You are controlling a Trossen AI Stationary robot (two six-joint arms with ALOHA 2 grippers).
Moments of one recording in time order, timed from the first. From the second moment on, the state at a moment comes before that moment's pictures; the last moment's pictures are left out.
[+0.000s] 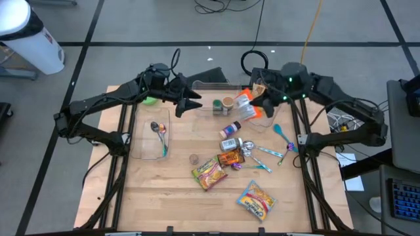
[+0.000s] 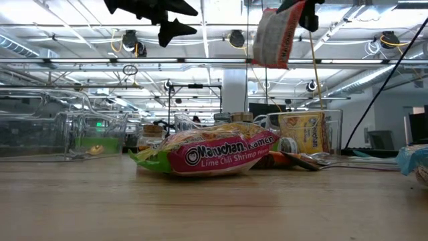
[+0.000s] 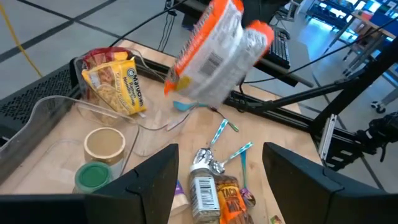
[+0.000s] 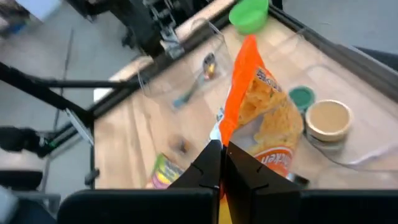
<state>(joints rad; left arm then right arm) 0.48 1.31 1.19 -0.26 0.51 -0.15 -0.47 1.12 1.35 -0.78 -0.37 0.33</state>
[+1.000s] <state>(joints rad) 0.24 1.31 1.19 -0.25 -0.09 -0.04 -0.47 1.37 1.37 -0.35 -0.22 0.69</state>
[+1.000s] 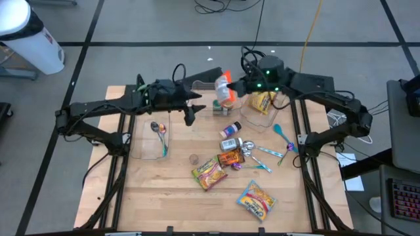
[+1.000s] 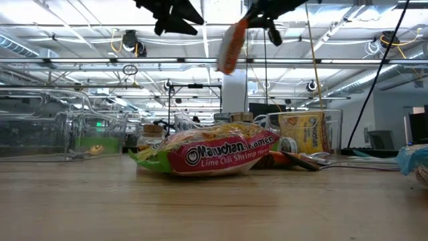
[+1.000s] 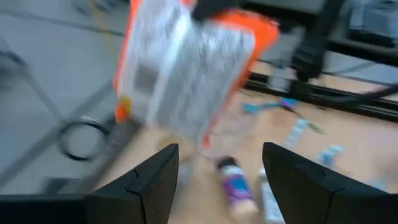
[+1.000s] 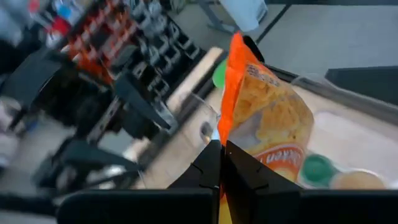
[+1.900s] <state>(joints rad) 0.00 1.31 1.19 0.00 -0.76 0.48 -0.33 1.53 1.28 0.34 0.19 1.13</state>
